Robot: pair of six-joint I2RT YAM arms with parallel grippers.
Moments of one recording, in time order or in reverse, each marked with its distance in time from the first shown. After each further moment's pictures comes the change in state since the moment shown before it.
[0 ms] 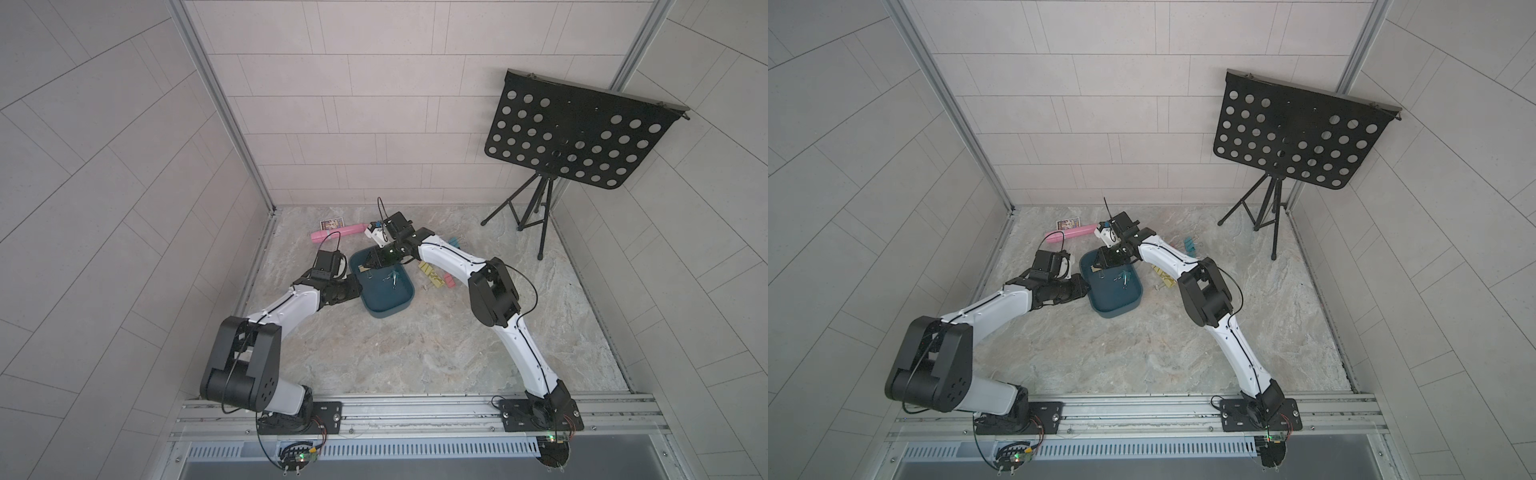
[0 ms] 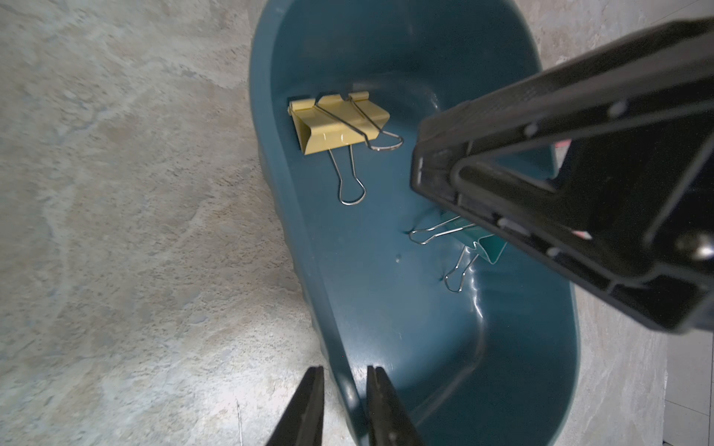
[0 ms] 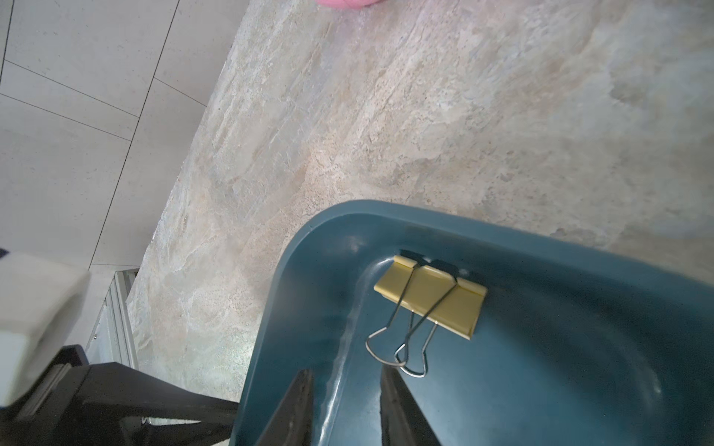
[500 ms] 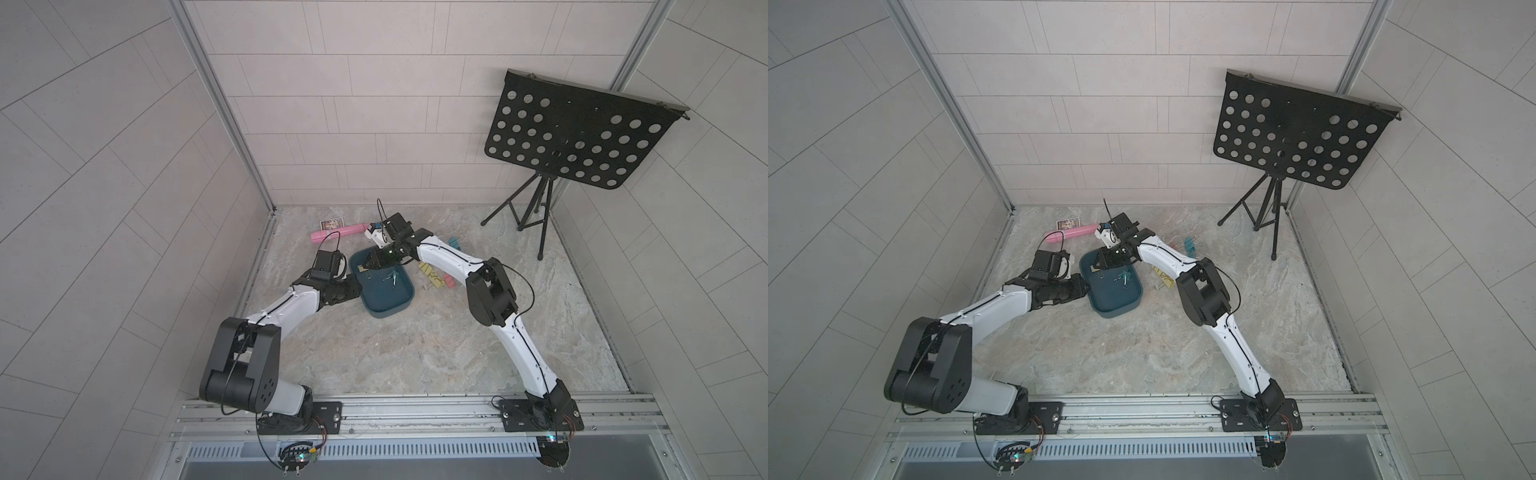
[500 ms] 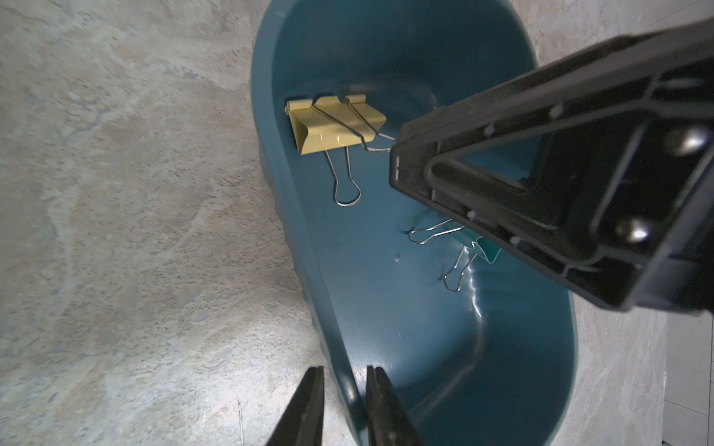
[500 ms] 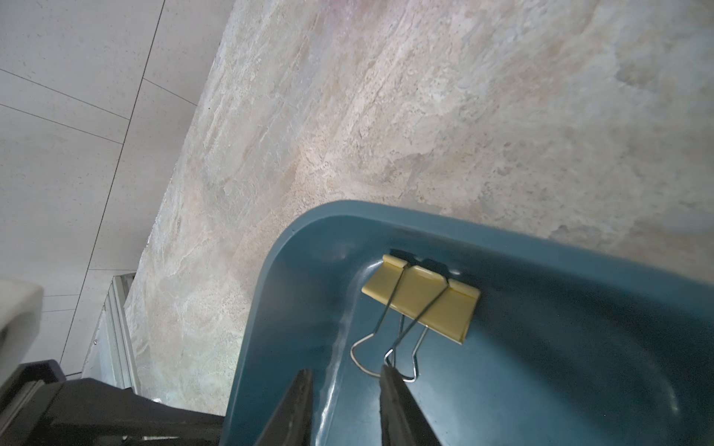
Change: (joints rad) left arm 0.000 -0.006 0.000 -0.004 0.000 0.000; right arm 0.000 0.032 0.030 -0.011 -0.002 0.016
